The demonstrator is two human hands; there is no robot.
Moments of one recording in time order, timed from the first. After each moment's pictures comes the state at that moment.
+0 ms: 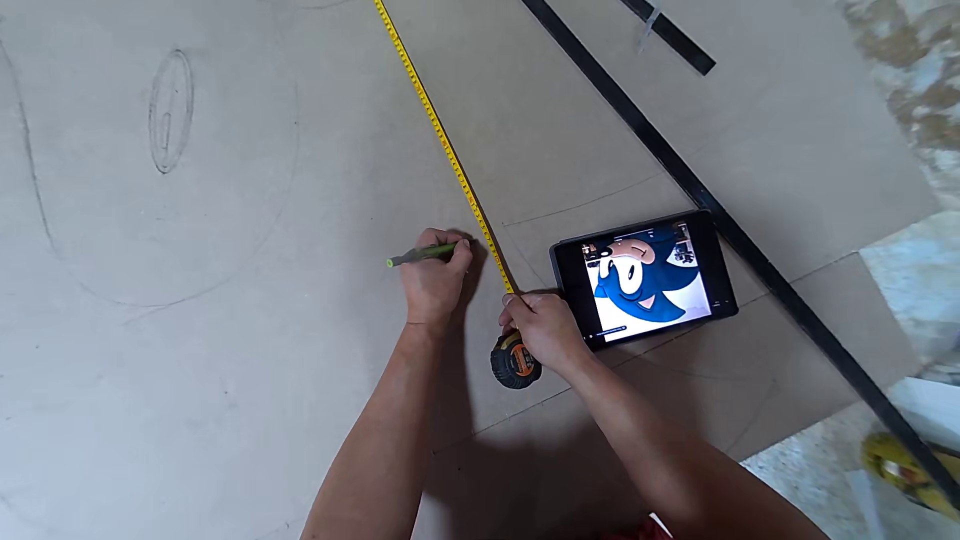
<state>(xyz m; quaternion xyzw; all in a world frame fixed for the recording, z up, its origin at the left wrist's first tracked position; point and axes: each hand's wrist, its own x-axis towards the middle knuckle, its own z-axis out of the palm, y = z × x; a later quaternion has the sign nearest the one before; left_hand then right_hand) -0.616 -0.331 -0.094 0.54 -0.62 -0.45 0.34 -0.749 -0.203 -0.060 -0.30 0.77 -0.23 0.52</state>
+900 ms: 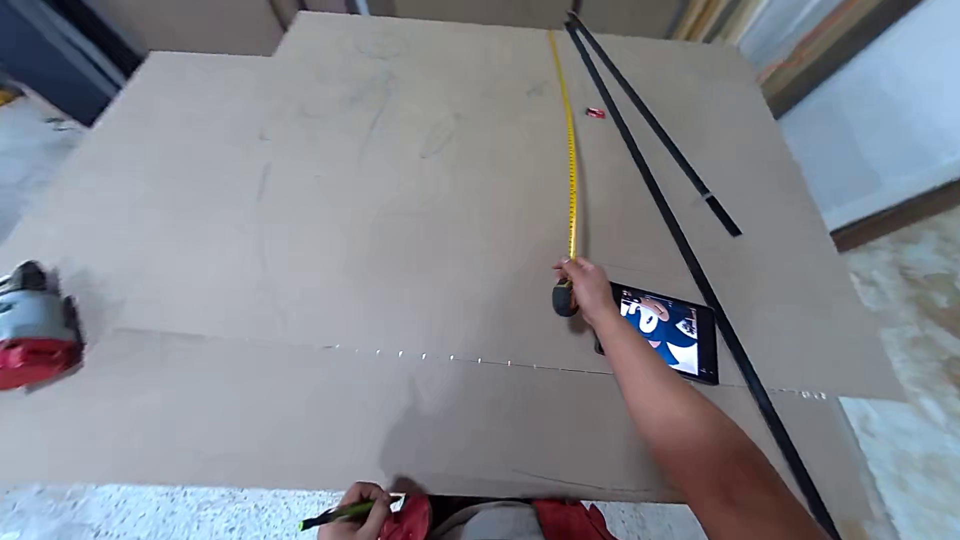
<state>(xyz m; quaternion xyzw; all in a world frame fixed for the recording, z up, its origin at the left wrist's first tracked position) -0.348 0.130 -0.015 0.72 -0.38 -0.46 0.35 -0.730 -0.235 0.006 -0.46 0.67 -0.34 0.46</state>
